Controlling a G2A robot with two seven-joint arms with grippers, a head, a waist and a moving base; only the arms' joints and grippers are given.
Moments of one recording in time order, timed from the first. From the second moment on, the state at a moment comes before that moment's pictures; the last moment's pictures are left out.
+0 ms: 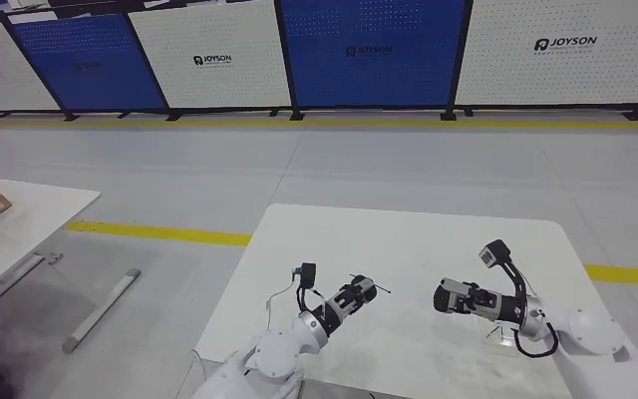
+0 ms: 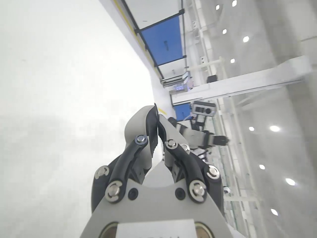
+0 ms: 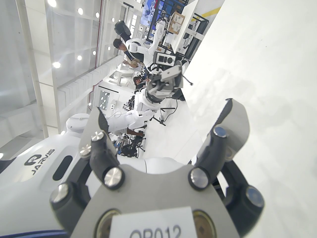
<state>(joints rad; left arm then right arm) 1.52 -1.13 -1.06 -1.83 -0.25 -0.02 -0.09 -1.11 -1.01 1.13 -1.36 0.50 -0.29 1.14</state>
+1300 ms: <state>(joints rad) 1.58 -1.12 -1.14 -1.86 -0.32 -0.09 -0.20 -1.12 -0.99 1.19 -1.42 0.41 -0.25 1.14</state>
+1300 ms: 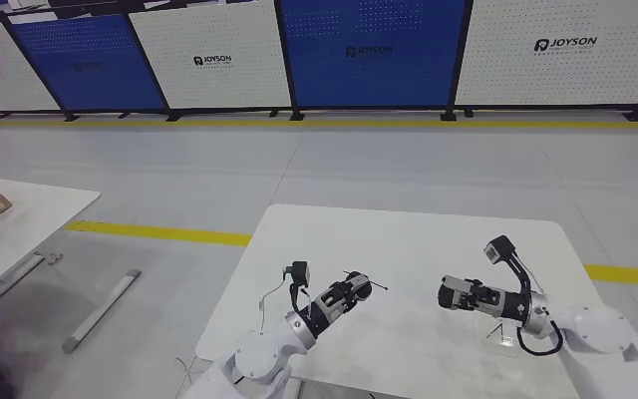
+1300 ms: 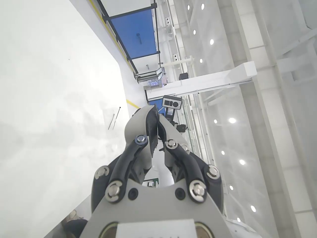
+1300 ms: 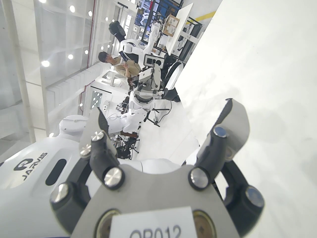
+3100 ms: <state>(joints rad) 1.58 -1.12 -1.14 -1.86 -0.32 -0.09 -0.20 -1.00 -0.90 1.24 -1.41 -0.18 0.05 1.39</state>
